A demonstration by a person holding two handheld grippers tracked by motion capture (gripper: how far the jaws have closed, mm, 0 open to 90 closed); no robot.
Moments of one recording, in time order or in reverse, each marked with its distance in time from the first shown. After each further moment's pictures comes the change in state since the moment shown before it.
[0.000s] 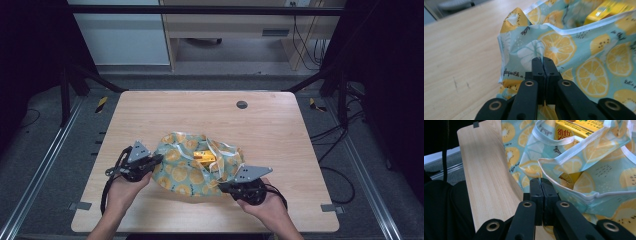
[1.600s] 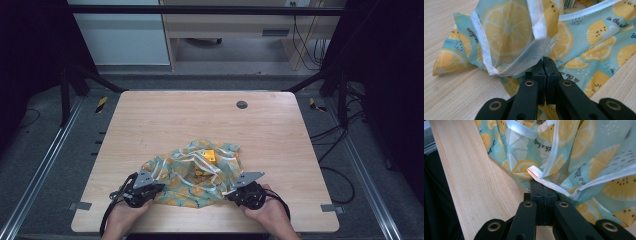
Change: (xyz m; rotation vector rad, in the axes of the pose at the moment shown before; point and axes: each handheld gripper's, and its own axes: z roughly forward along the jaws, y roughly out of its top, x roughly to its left) left arm -0.024 -0.072 0.016 0.199 -0.107 0.013; right arm -0.006 -0.031 0.018 0.234 -0.058 0.054
